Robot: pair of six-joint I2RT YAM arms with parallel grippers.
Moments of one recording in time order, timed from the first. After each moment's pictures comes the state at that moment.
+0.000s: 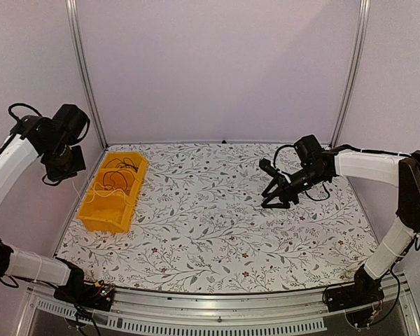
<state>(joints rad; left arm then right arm) -0.30 1.23 1.39 -1.36 -0.57 -0.75 0.43 1.65 1.12 -0.54 -0.80 -0.62</state>
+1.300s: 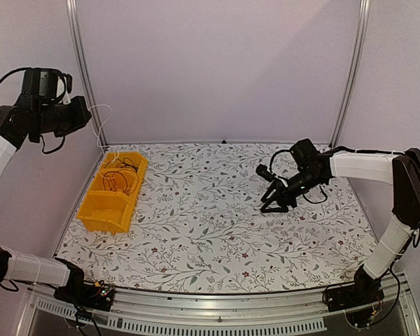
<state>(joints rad) -0.29 1.17 1.59 -0.89 -0.20 -0.46 0.45 1.69 1.12 -0.56 -0.77 -0.62</state>
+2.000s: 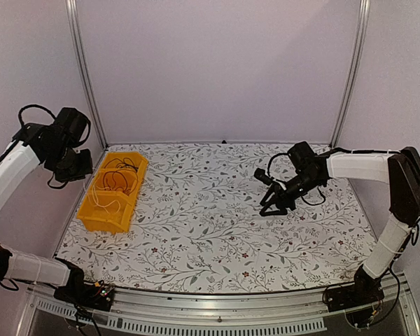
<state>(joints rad) -0.29 1.18 1.31 -1.19 -0.40 -0.55 0.46 1.72 1.12 -0.57 -0.76 -0.64</state>
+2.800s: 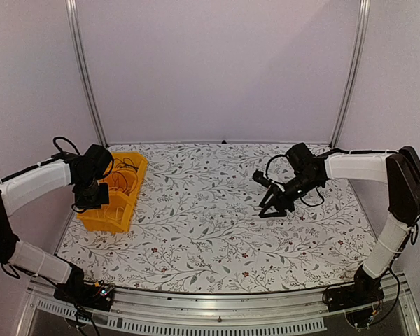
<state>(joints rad) -0.28 1.31 0.96 -0.95 -0.42 -0.56 0.47 1.73 1.12 -0.57 -0.74 -0.64</state>
